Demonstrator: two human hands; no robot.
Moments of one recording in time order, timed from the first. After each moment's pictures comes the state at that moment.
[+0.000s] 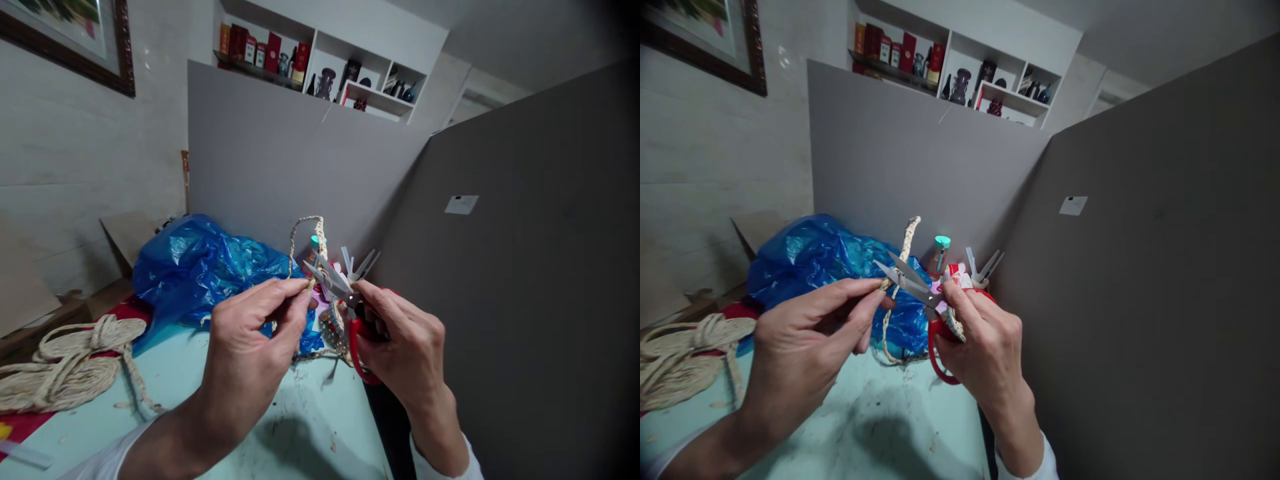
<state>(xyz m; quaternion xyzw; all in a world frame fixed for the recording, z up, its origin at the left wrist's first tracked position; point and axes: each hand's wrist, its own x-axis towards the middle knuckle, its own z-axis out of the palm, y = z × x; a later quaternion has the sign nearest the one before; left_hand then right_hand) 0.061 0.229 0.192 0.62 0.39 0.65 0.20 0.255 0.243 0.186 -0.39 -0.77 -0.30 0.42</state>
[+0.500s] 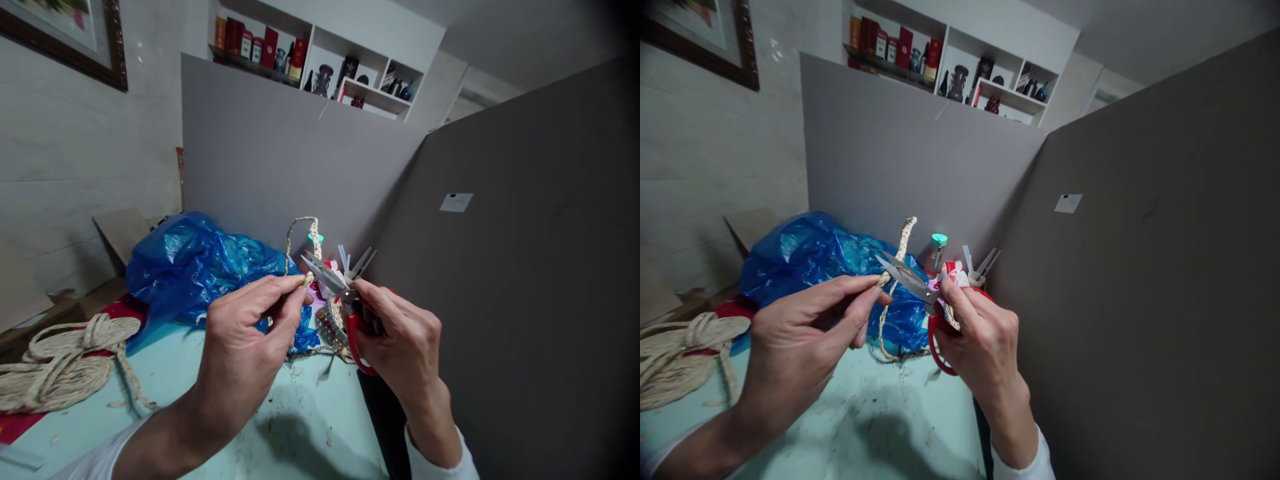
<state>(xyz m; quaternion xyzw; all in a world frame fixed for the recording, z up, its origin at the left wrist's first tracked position) 0.060 0.231 0.186 0.63 0.39 0.65 0.18 0.255 0.243 0.188 -0.39 -0.76 -0.32 0.42</state>
